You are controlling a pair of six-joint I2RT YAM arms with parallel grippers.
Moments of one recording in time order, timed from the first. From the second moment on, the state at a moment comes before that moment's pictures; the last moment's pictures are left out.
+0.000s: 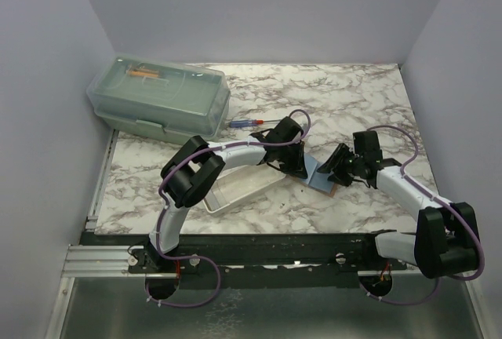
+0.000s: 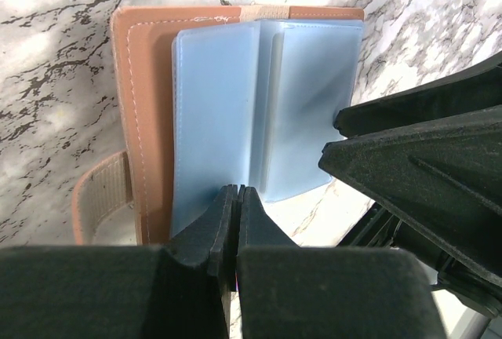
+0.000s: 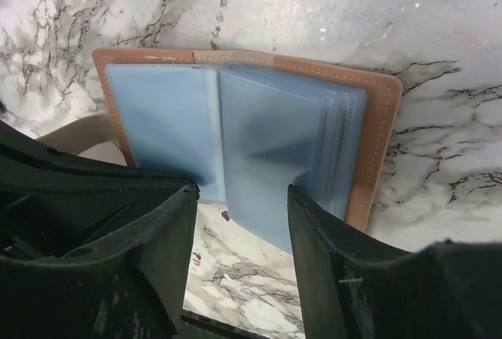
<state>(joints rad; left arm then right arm) -0.85 2.08 1.41 -0.19 0.39 -0.72 0.16 1.24 0.59 -0.31 -0.24 0.76</state>
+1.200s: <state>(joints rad) -0.85 2.03 1.42 -0.23 0.40 -0.69 0.16 1.40 0.57 -0.02 -0.49 0.85</state>
